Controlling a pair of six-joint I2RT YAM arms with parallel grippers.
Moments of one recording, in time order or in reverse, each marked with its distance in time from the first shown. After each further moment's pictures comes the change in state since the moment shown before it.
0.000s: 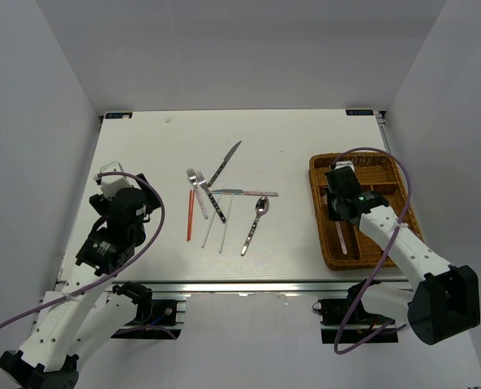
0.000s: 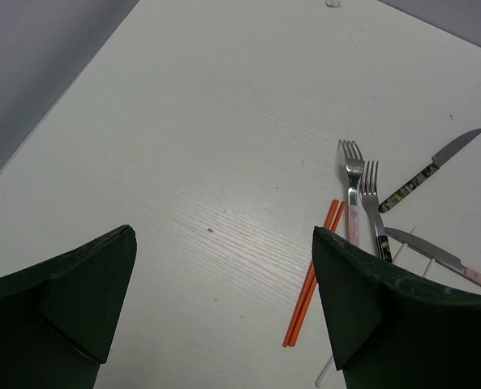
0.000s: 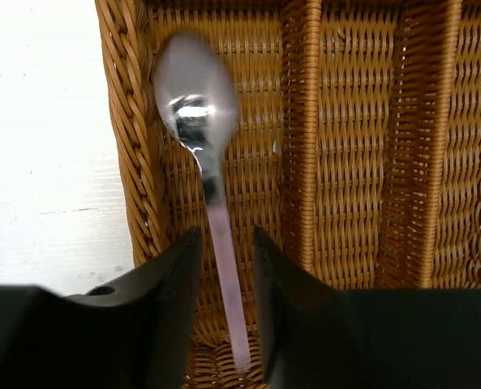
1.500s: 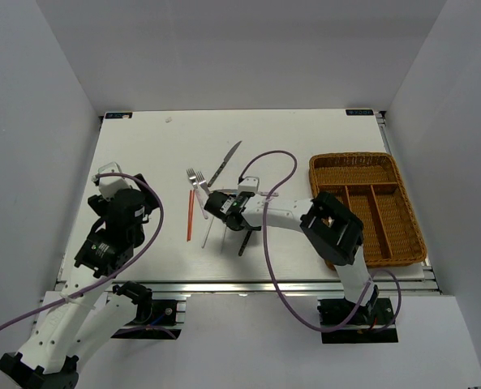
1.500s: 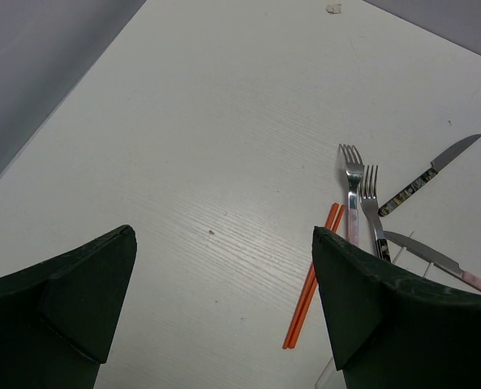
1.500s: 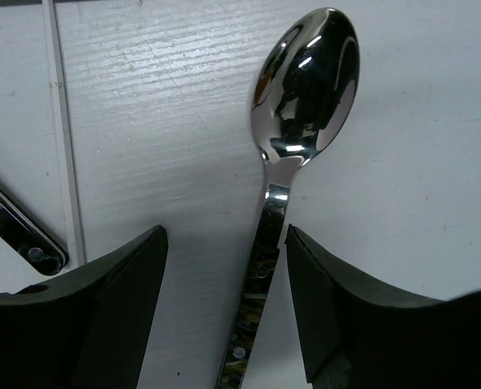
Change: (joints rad) left arm 0.000 -0.013 0.000 -0.001 -0.009 -0.001; right arm 0.672 0.893 0.611 -0.070 0.304 0.872
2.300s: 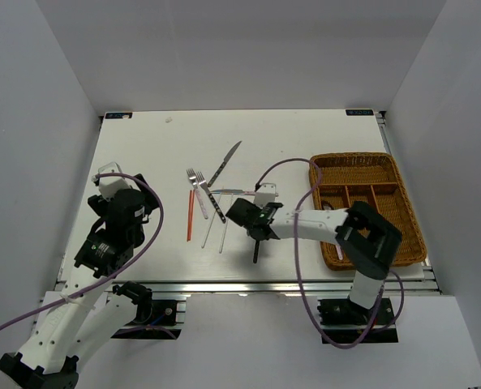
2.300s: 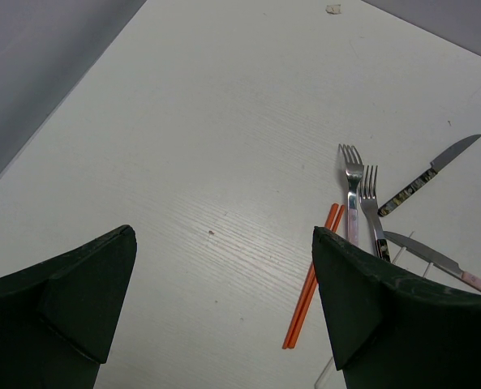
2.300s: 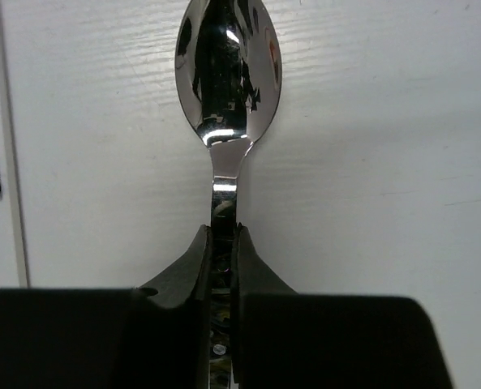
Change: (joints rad) left arm 0.000 -0.002 0.000 0.000 0.000 0.000; right arm 0.001 -0.225 -0.312 0.195 -0.054 -0.016
